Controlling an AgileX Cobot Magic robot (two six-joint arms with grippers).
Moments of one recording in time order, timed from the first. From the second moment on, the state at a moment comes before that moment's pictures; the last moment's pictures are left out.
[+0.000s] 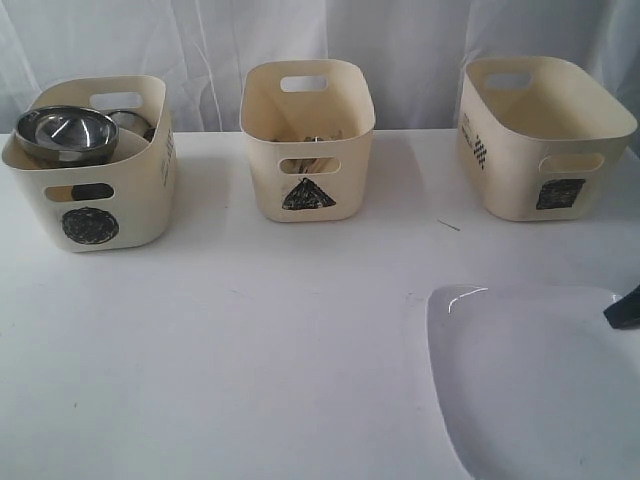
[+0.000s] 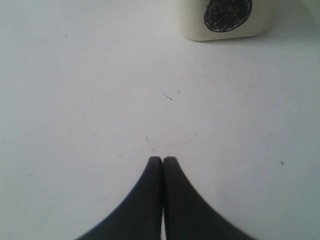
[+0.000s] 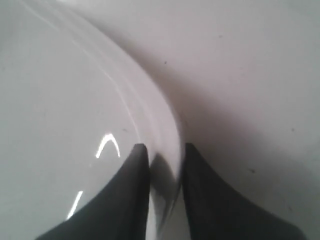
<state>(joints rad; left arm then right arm) 0.06 0.01 0.02 0.05 0.47 0.00 -0.67 2.14 -1.27 0.69 1.13 -1.45</state>
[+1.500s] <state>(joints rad) 0.06 0.01 0.02 0.05 0.47 0.00 -0.54 2.17 -1.28 0.86 0.96 -1.17</state>
